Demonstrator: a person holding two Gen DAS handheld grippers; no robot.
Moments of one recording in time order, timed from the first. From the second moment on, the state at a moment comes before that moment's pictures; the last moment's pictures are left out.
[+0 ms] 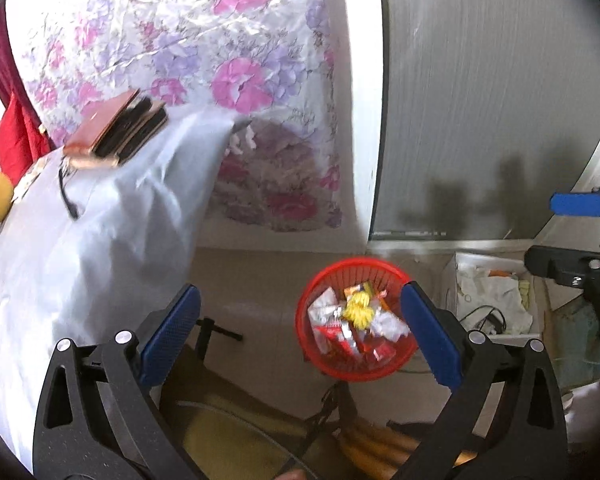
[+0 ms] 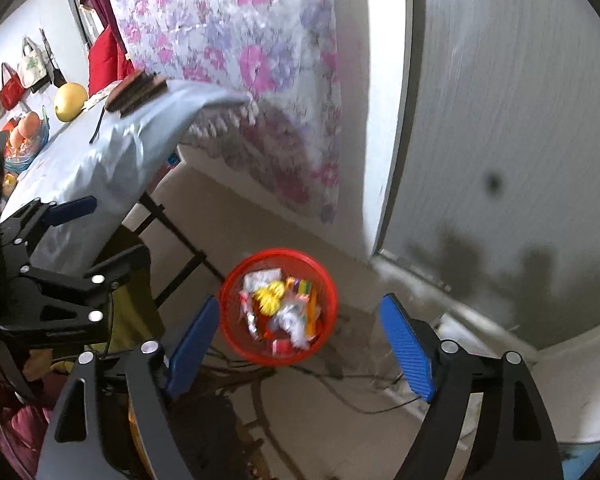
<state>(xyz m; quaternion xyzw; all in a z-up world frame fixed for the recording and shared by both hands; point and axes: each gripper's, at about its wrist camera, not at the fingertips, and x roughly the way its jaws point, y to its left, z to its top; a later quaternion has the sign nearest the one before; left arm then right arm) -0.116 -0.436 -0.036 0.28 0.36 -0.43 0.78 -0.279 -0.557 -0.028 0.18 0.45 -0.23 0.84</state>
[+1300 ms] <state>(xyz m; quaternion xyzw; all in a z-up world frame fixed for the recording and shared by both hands) -0.114 -0.417 -0.046 0.27 0.37 -0.41 0.79 -0.255 -0.531 -0.073 0.18 0.49 -0.18 0.83</state>
